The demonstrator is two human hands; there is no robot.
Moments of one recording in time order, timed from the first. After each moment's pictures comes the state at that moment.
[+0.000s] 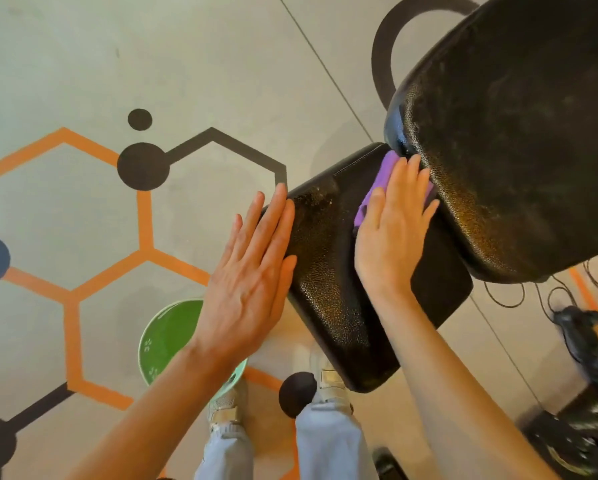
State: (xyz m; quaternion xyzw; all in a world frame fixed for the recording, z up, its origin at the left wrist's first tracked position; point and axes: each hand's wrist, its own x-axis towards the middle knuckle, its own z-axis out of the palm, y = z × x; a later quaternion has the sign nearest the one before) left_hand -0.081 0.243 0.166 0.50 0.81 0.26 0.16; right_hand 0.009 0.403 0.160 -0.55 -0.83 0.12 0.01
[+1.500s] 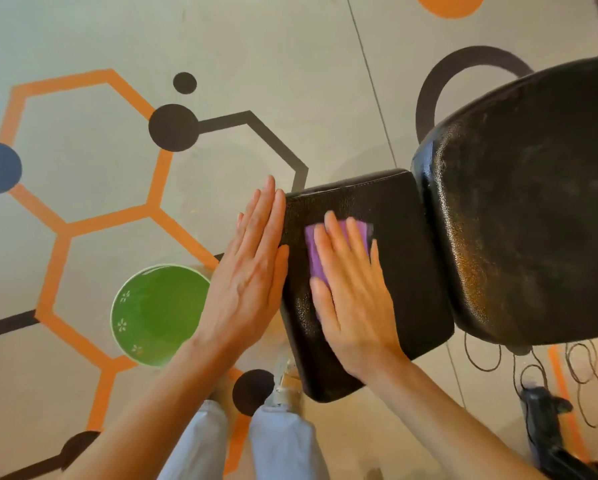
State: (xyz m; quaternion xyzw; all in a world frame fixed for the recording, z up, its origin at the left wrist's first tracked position) left_hand -0.047 0.250 0.159 0.33 0.86 0.36 0.15; right_hand 0.052 0.377 0.179 -0.15 -0.96 0.23 -0.06
